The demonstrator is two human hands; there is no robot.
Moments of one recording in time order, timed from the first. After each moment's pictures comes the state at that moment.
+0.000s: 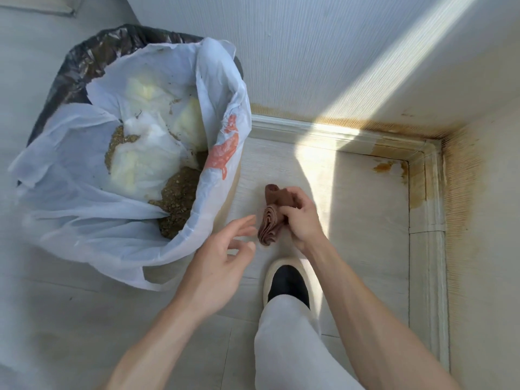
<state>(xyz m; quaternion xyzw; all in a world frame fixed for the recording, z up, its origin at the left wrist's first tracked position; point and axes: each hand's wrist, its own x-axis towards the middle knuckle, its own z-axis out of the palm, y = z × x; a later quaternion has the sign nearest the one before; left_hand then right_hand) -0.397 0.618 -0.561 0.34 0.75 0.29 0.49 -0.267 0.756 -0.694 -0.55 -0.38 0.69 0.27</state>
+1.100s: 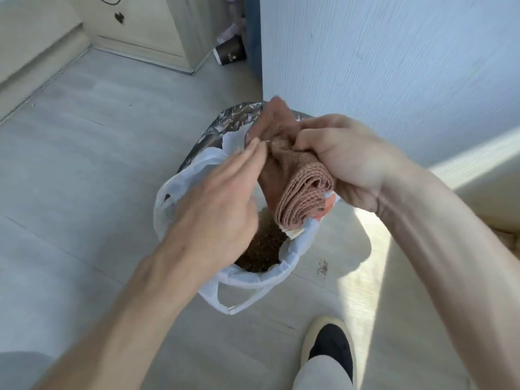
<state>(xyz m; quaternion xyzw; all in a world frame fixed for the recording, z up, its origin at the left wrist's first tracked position) -0.504 0.639 -0.428 0.52 0.82 0.19 0.10 -0.405 0.799 -0.415 -0.35 -0.53 0.77 0.10</state>
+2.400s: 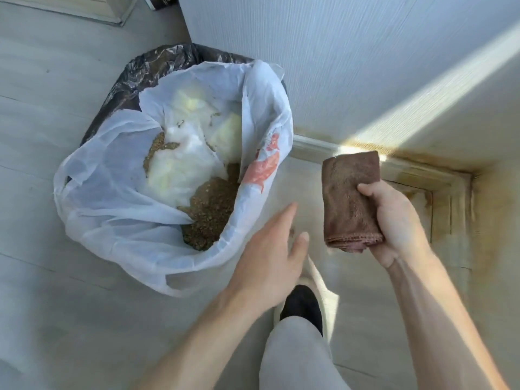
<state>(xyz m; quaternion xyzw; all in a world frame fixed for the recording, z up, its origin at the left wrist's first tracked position) -0.375 0.659 -0.547 0.46 0.75 0.28 0.39 -0.239 0.800 -0.552 -0.58 -0.29 0.70 0.30</state>
